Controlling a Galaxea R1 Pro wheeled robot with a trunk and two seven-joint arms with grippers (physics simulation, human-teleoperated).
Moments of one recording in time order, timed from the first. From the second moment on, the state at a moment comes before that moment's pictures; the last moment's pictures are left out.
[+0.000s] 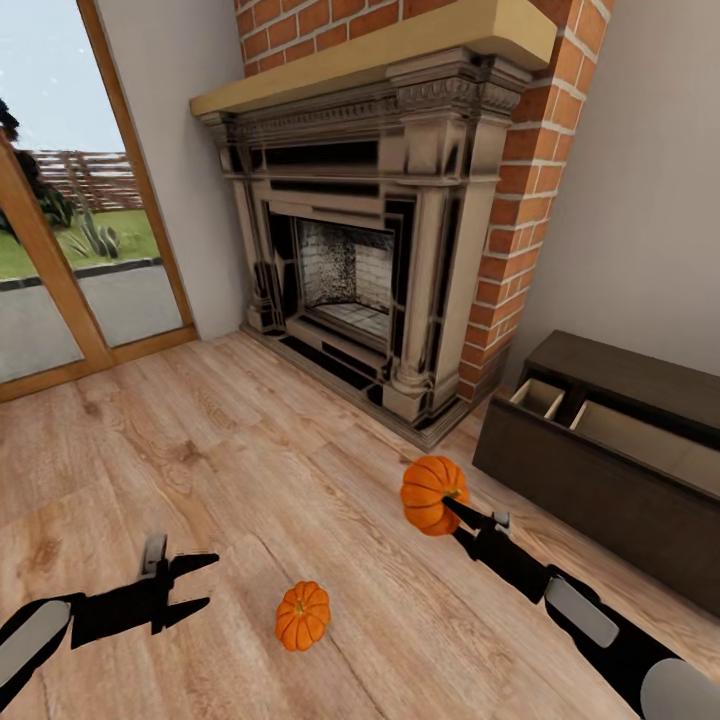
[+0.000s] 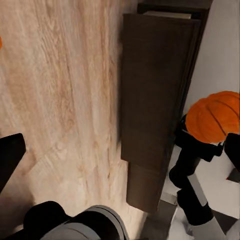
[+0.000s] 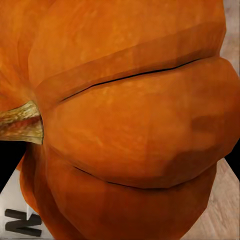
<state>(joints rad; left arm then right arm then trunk) -0.43 0.54 -0.31 -0.76 1.36 0.98 -0.65 -0.59 -0.34 0.65 -0.64 -1.56 0.34 0.95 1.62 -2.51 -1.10</state>
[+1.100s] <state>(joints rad) -0.45 0.39 -0.26 -0.48 1.13 0.54 -0.66 -0.59 -0.33 0.65 -0.67 -1.56 0.40 1.01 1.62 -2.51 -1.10</state>
